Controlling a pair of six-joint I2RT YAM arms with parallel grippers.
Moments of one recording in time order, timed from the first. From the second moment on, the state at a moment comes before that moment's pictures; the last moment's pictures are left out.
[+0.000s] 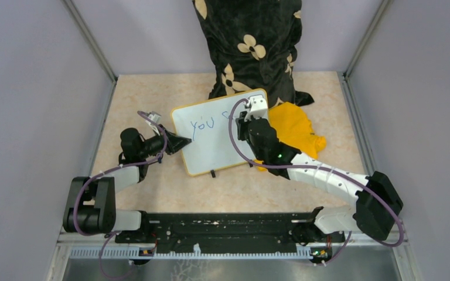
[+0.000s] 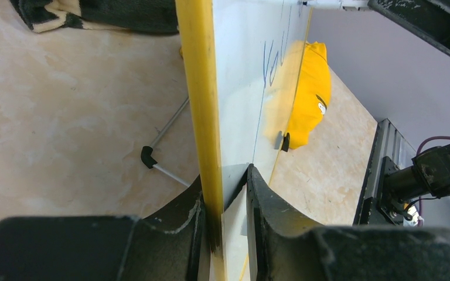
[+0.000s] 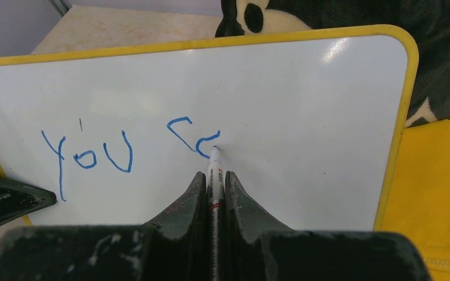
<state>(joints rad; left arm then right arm) -0.03 1.35 0.40 0.83 0.91 -0.45 0.87 1.28 0.87 0.21 0.52 0.23</state>
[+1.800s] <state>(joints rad) -0.04 1.35 0.40 0.83 0.91 -0.45 0.85 1.19 0.83 0.19 0.51 0.26</state>
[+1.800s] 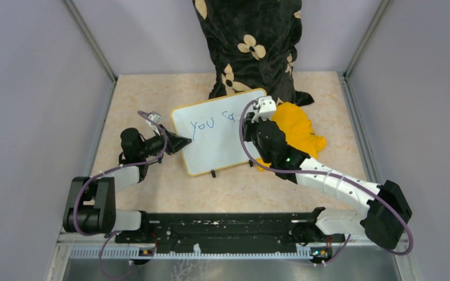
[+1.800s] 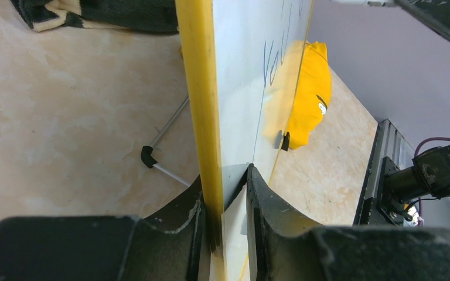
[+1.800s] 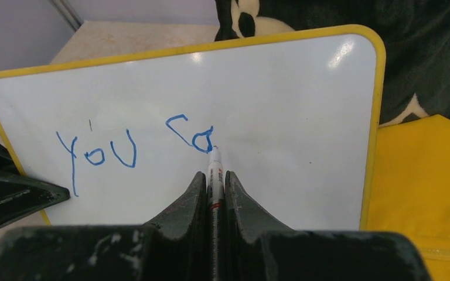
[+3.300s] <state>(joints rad) -0.04 1.35 0.40 0.83 0.91 -0.45 0.82 1.24 0.81 0.24 0.49 0.29</state>
